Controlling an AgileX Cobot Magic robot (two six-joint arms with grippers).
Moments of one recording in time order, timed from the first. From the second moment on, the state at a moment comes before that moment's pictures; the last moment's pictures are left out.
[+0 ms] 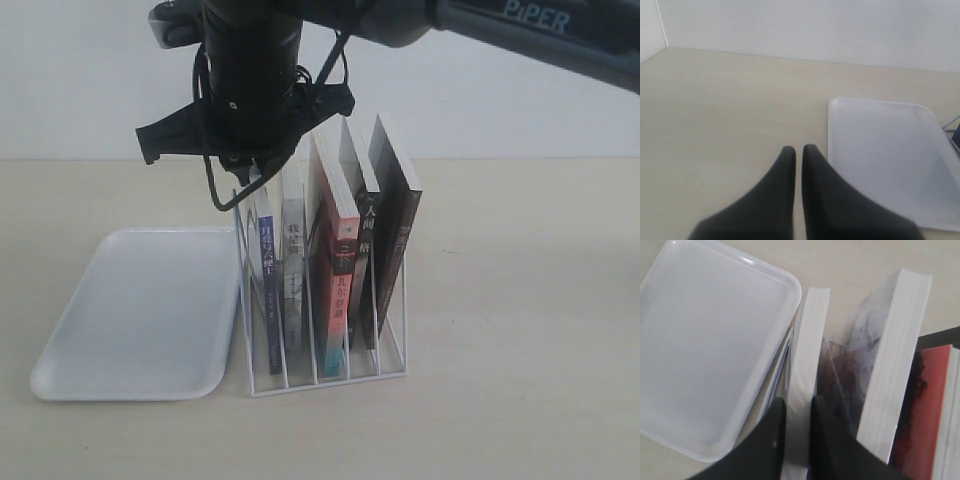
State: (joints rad) left arm 0.10 0.00 0.00 0.02 0.32 -0.09; right arm 0.88 2.07 -2.03 -0.27 1.15 0.47
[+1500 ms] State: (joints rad) left arm 0.10 0.00 0.00 0.02 0.32 -0.09; right arm 0.87 2.07 -2.03 -0.25 1.18 0.42
